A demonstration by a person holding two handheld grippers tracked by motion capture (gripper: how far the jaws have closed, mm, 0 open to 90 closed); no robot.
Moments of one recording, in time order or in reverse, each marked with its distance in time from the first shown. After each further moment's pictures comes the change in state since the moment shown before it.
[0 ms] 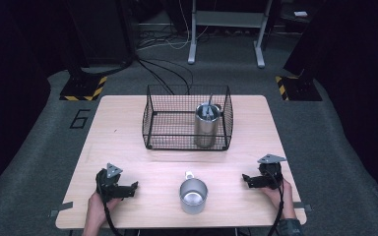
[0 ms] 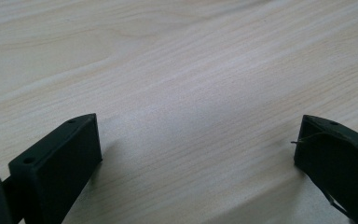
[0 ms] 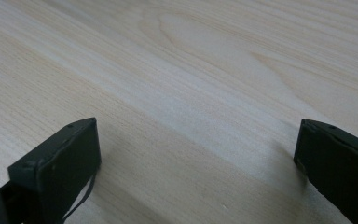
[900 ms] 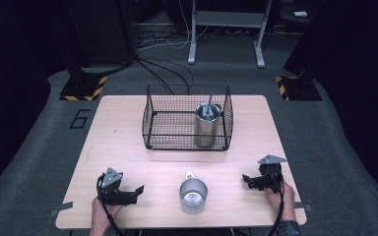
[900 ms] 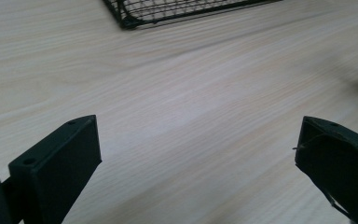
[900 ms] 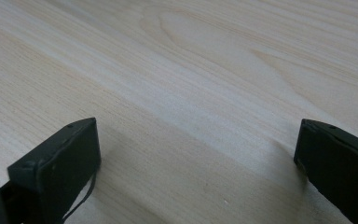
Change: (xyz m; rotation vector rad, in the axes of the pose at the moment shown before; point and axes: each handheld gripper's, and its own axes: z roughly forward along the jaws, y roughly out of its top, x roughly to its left) left arm -0.027 0.003 -0.033 -0.158 -0.186 0.020; right arm 0.001 -0.001 -0.001 -0.003 -0.005 -0.001
